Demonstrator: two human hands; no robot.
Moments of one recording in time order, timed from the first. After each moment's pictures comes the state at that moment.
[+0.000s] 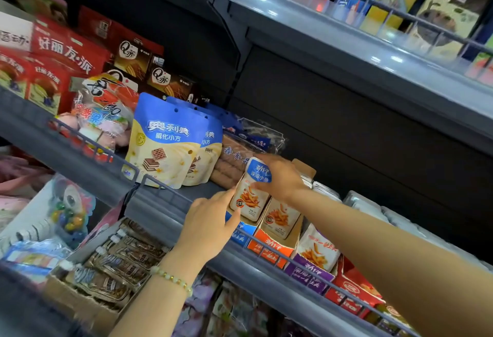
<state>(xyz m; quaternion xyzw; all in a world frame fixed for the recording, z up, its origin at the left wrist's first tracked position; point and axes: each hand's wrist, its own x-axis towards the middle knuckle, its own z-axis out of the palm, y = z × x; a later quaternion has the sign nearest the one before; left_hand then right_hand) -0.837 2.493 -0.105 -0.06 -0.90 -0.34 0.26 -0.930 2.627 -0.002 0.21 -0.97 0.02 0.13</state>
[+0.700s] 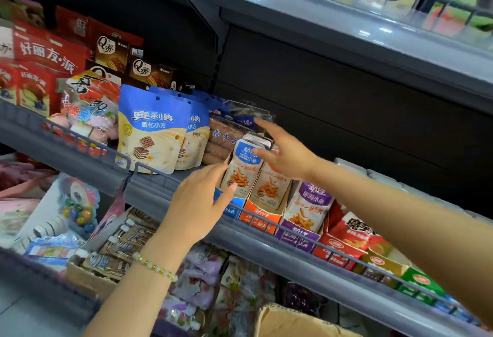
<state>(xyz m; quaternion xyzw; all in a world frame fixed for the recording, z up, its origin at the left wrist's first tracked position) -0.798 2.492 -0.082 -0.09 -0.89 -0.35 0.27 -0.871 2.654 0.032 0.26 -0.95 0.14 0.10</state>
